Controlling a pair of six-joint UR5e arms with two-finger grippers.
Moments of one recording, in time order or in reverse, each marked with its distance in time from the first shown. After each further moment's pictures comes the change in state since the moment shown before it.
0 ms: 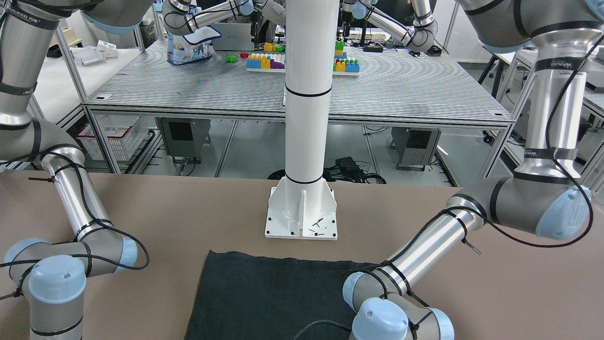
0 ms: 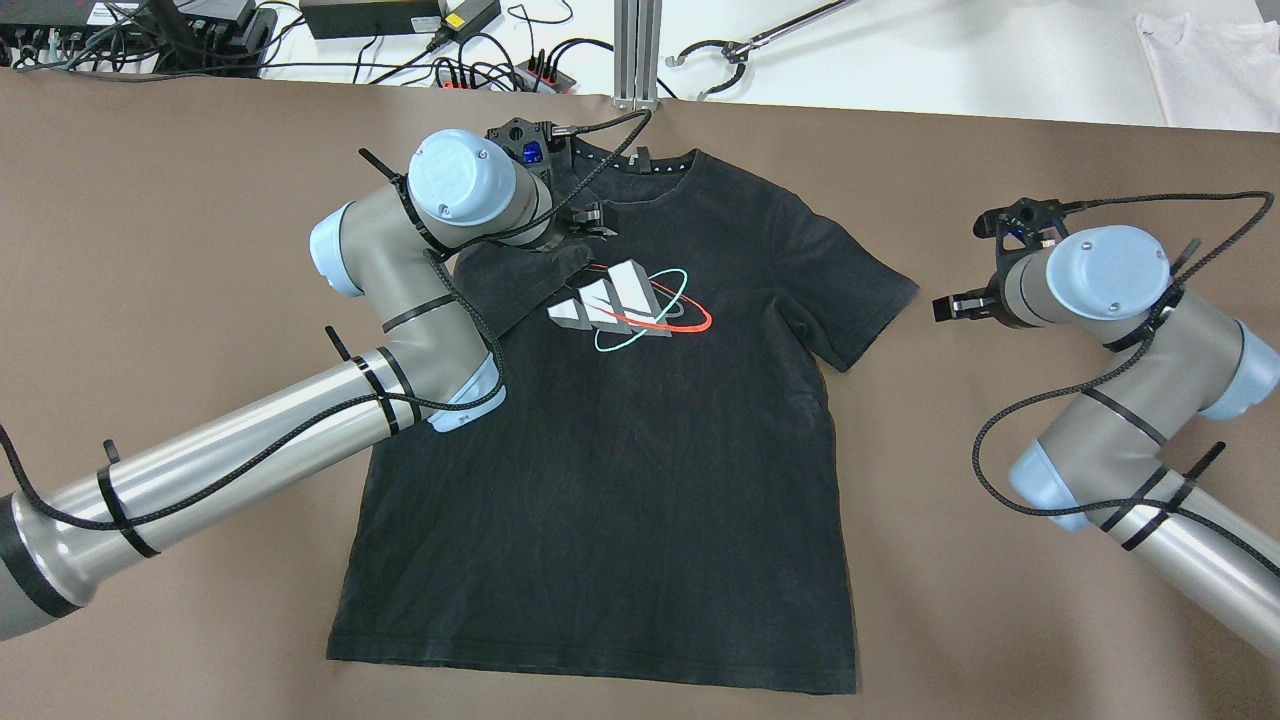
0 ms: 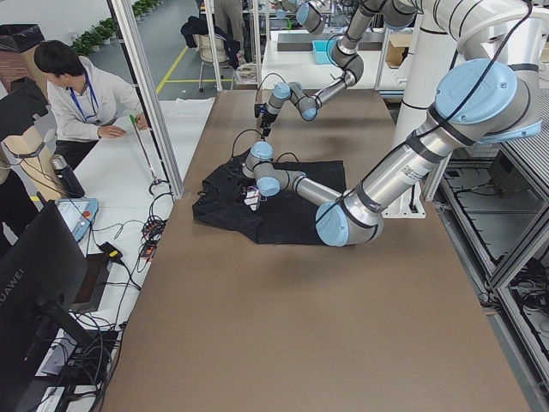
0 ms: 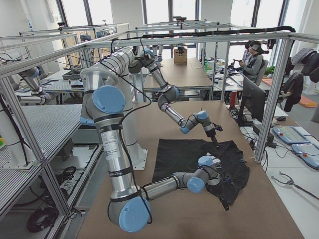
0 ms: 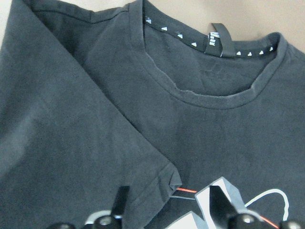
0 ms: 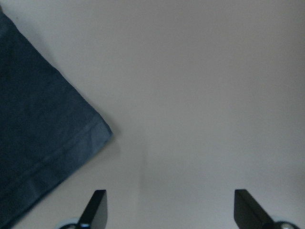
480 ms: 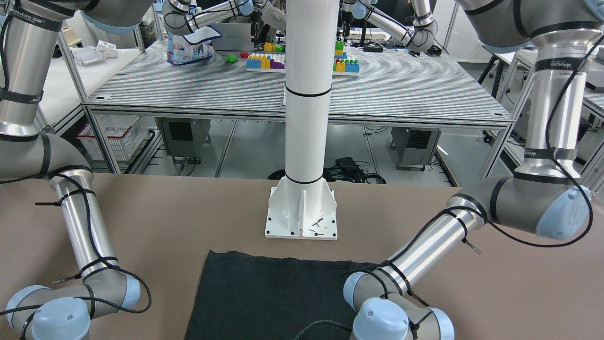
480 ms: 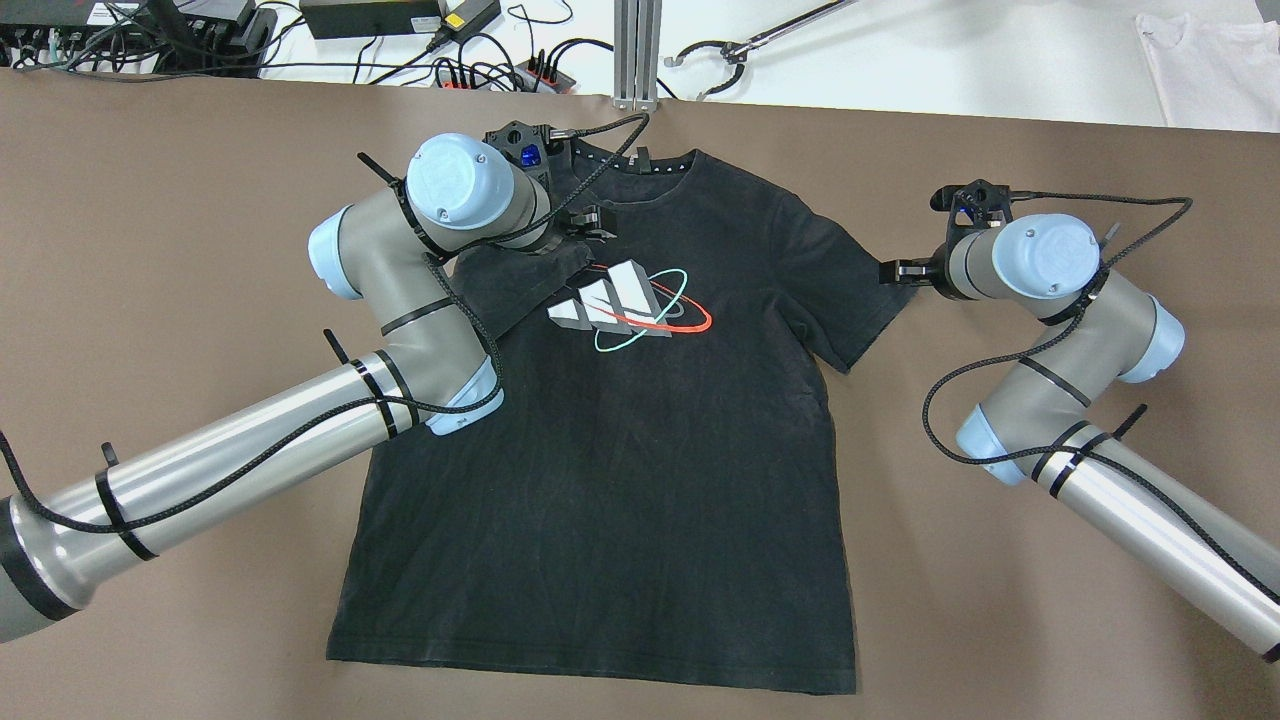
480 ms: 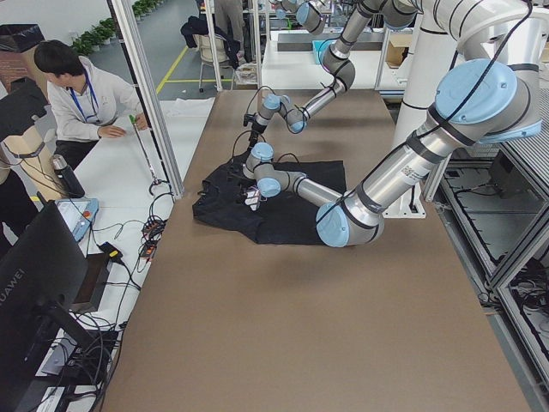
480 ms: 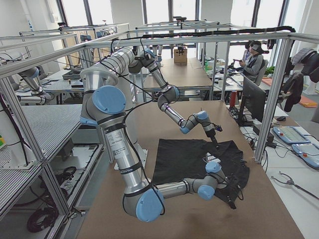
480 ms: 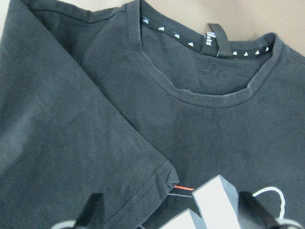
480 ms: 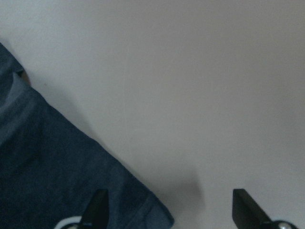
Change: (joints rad) left arm 0.002 0.005 -0.001 -0.001 0.003 0.000; right arm -0.006 0.161 -0.318 0.300 0.013 0.174
